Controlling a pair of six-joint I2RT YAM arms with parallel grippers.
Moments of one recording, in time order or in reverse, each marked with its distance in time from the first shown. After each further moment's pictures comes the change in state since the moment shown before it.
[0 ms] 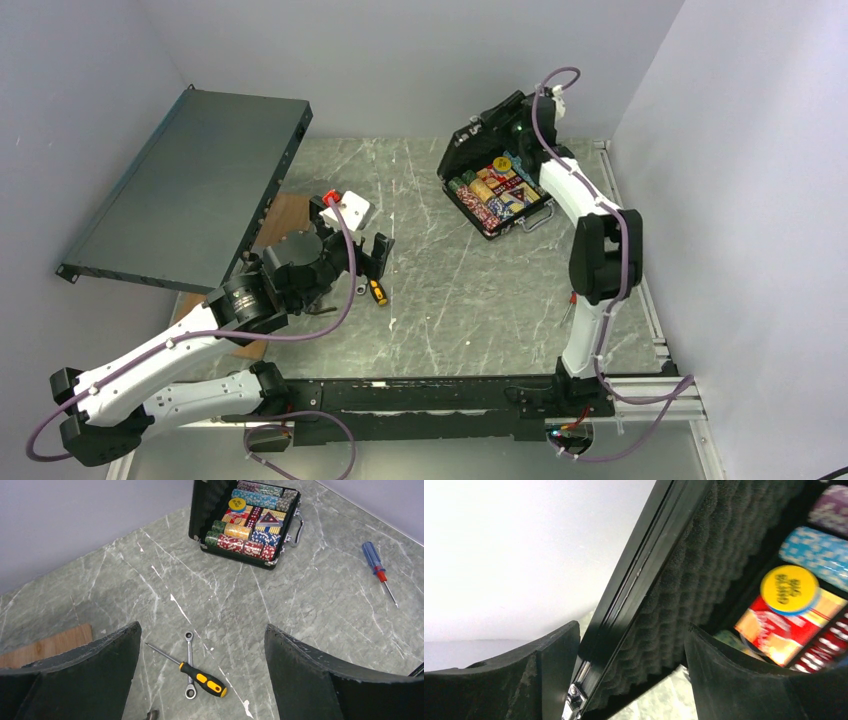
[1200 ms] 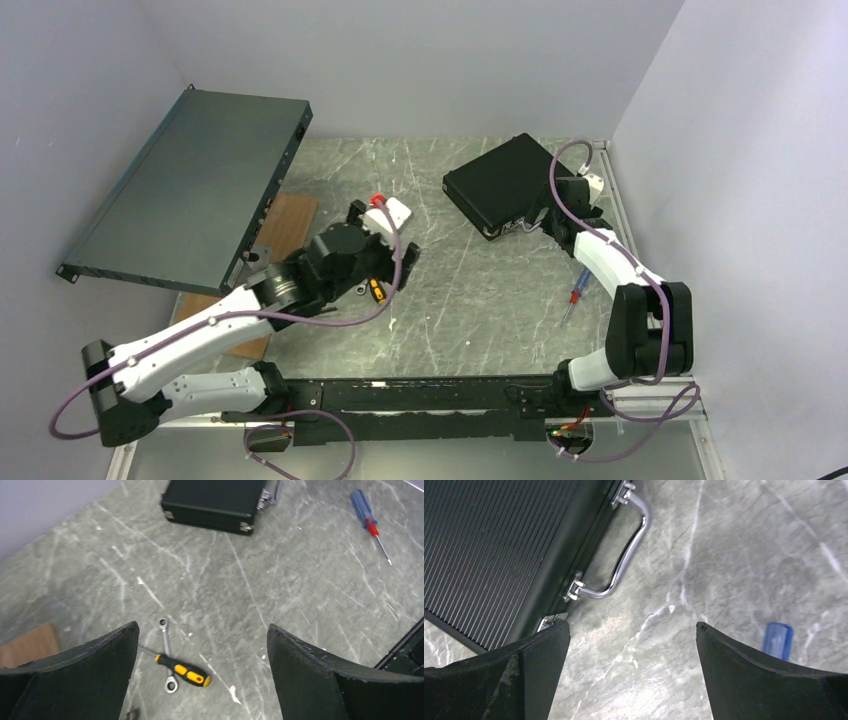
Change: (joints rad) left arm 0.000 0.129 0.002 -0.011 0.093 -0.015; right arm -0.119 -0.549 -0.782 -0.201 0.247 -0.441
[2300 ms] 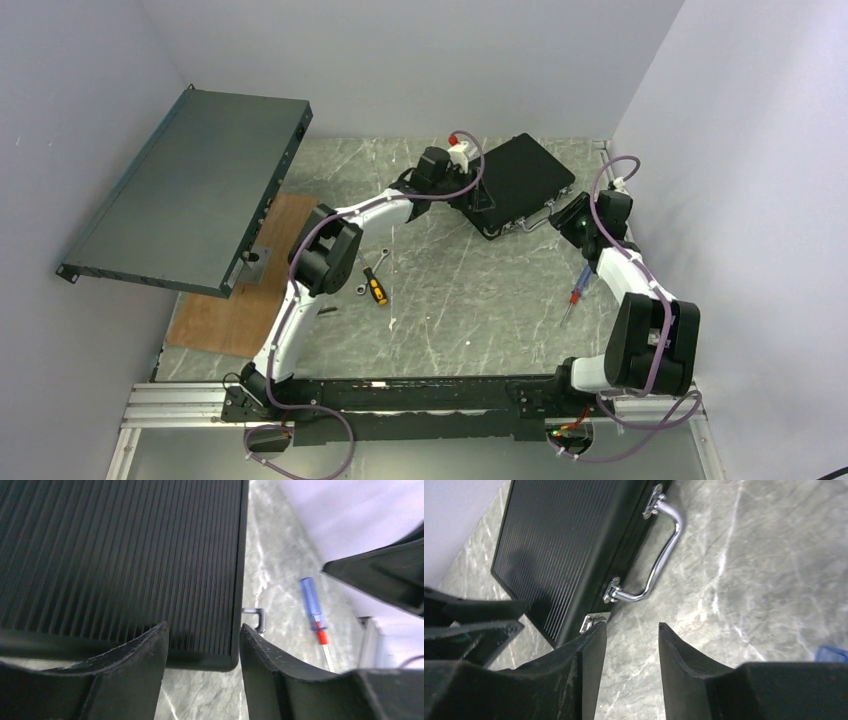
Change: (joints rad) left arm 0.321 1.366 0.864 0.398 0.792 -0.410; right arm -0.249 -0.108 -0.158 0.212 -0.412 0.100
